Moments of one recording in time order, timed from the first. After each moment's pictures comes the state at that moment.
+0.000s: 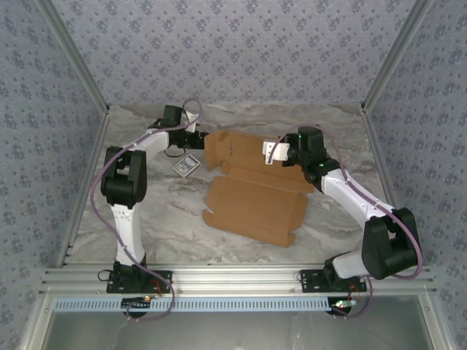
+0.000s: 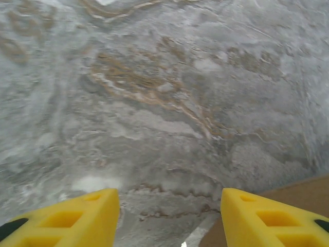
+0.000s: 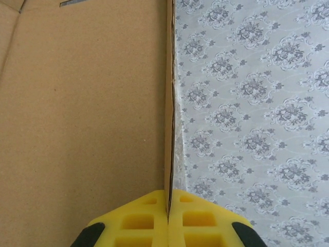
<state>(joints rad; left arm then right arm) -0.23 2.13 1.57 -0.36 0.63 -0.11 0.34 1.39 0.93 0.00 -0.10 -1.34</state>
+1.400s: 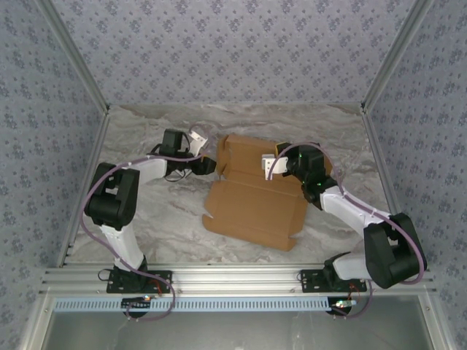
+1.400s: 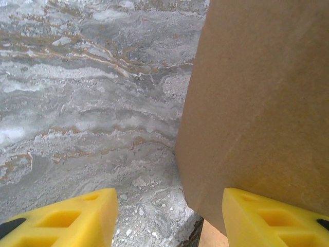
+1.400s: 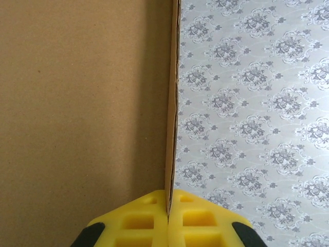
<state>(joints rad) -0.30 1.84 1.06 0.00 0.66 0.12 0.38 1.33 0.70 0.32 -0.06 -1.49</state>
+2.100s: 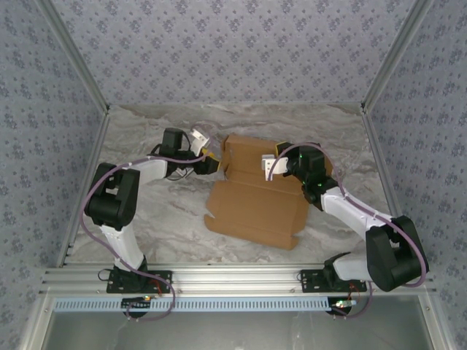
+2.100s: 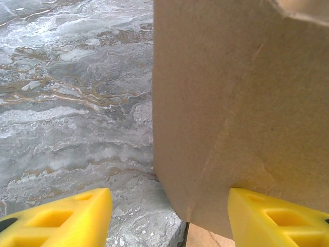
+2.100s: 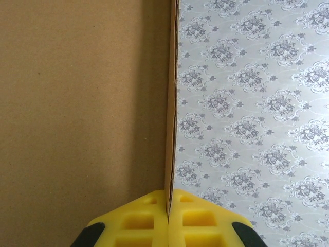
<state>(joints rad) -0.30 1.84 1.05 0.08 0.77 0.16 0.39 1.31 0.70 0.31 -0.05 -1.51</state>
